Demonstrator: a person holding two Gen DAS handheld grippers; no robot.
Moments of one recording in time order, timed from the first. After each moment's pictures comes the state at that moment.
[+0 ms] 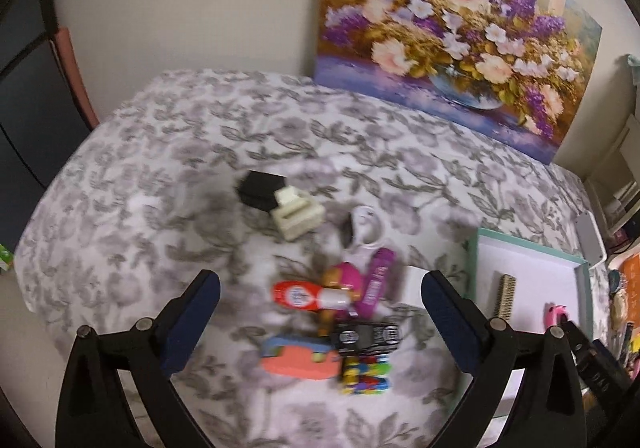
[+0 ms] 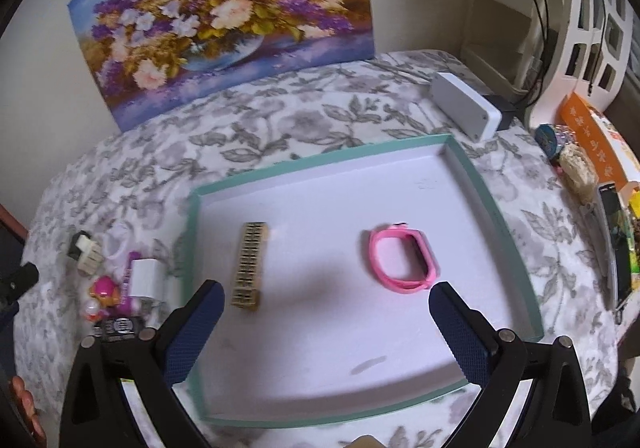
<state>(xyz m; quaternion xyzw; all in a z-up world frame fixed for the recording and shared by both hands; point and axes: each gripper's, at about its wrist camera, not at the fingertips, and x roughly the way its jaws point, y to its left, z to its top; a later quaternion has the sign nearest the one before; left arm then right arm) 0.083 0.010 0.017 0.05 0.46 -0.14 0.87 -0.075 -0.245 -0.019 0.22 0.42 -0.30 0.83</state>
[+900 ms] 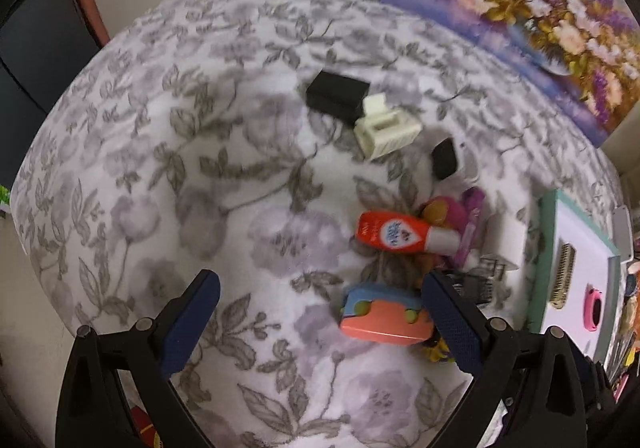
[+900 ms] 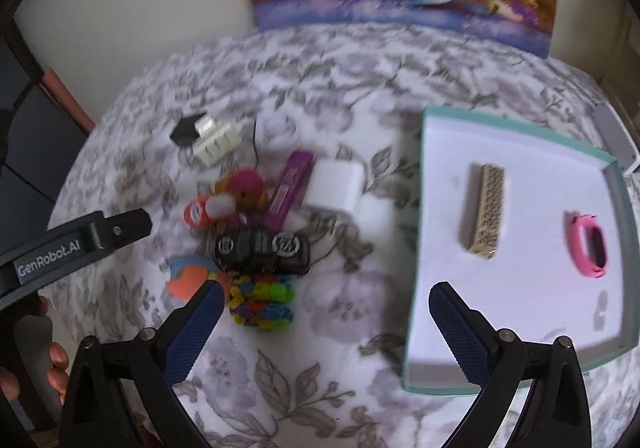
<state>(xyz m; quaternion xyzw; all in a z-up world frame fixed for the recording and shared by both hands) 0.115 0.065 -0.056 0.03 0.59 -0.09 0.80 0.008 -0.102 -0.057 0.15 0.51 -0.11 0.84</state>
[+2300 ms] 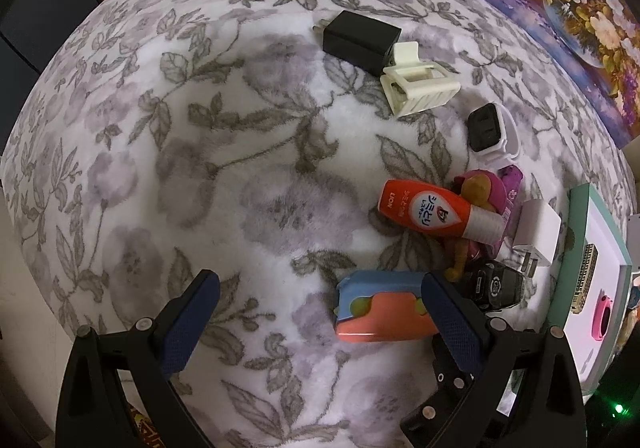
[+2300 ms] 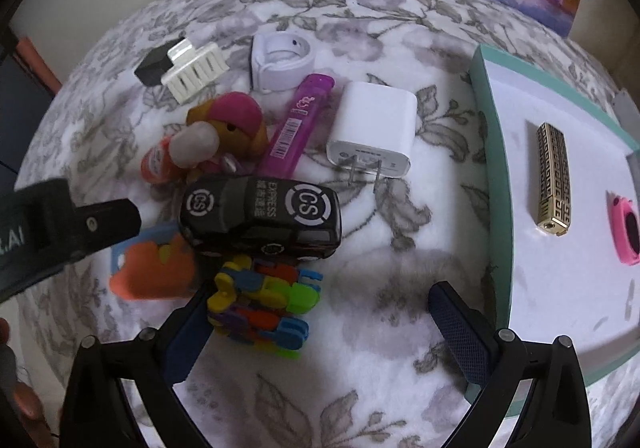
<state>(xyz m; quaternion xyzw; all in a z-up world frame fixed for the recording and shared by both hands) 0.130 0.058 -0.096 0.01 0.64 -0.07 0.76 0.044 -0.068 -0.118 0.12 0.57 -0.14 0.80</state>
